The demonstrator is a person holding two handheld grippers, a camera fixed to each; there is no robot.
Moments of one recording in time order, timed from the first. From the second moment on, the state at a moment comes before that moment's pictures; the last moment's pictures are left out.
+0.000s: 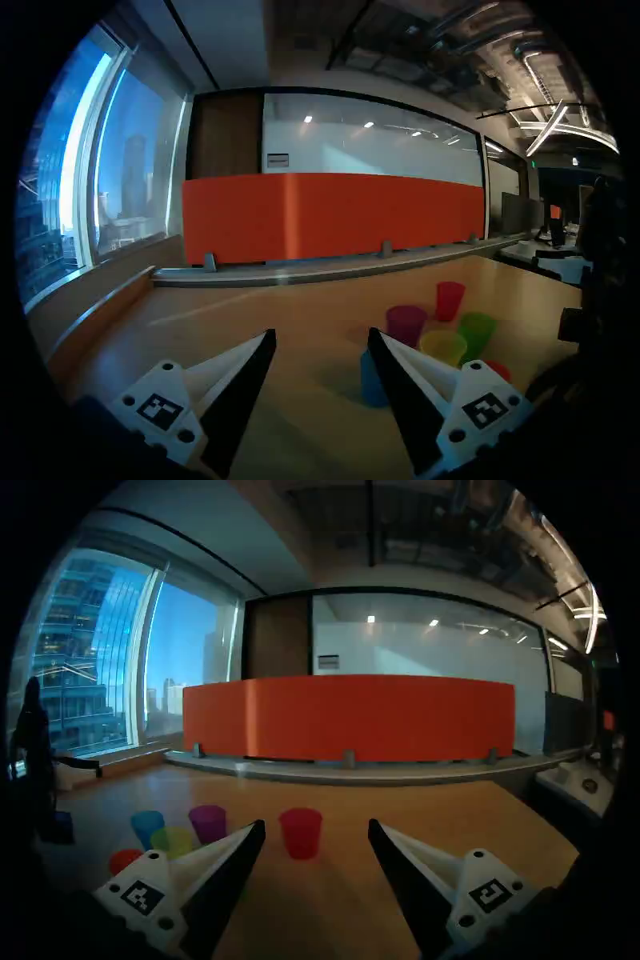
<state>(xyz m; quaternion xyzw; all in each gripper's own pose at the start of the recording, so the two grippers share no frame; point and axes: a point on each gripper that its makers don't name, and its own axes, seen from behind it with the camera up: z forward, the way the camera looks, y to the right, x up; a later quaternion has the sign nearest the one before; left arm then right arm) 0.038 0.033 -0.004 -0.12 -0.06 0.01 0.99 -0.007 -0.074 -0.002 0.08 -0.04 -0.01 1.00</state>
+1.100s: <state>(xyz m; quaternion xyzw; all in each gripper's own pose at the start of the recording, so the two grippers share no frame) 0.064 0.017 -0.014 -0.01 0.03 0.04 1.00 0.014 -0.040 -0.014 0.00 0.01 -0.03 1.00</state>
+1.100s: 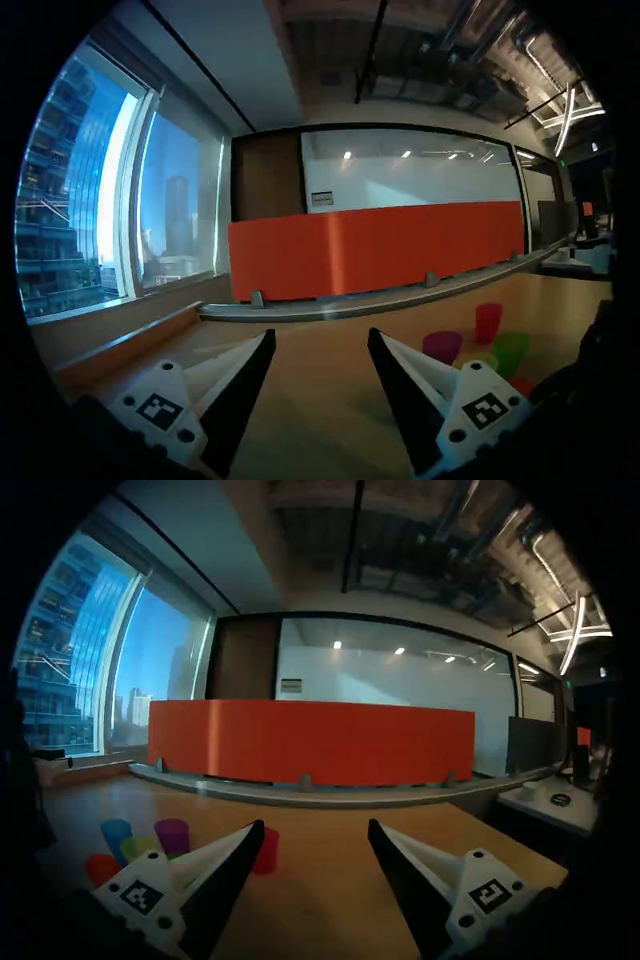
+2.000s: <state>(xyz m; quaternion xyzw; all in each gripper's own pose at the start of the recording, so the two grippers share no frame) 0.010 0.010 -0.004 0.00 0.01 0.01 1.00 0.022 -0.026 -0.023 -0.02 0.00 0.01 1.00</state>
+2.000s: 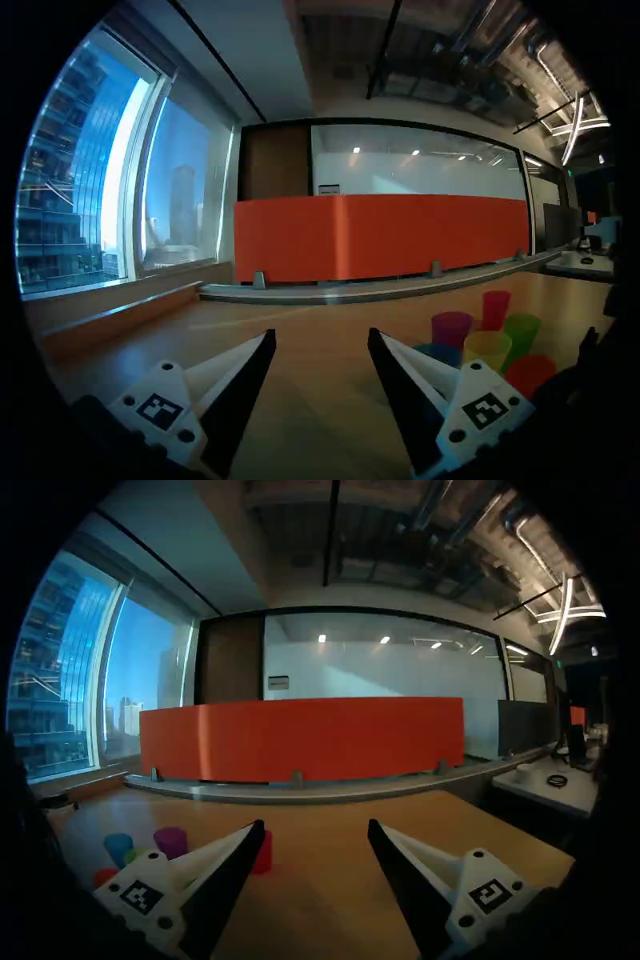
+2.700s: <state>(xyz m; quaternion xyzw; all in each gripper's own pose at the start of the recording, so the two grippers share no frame) -0.005 0.009 0.000 -0.01 0.00 0.00 1.00 0.029 -0.024 -0.024 -0.02 0.00 0.00 1.00</state>
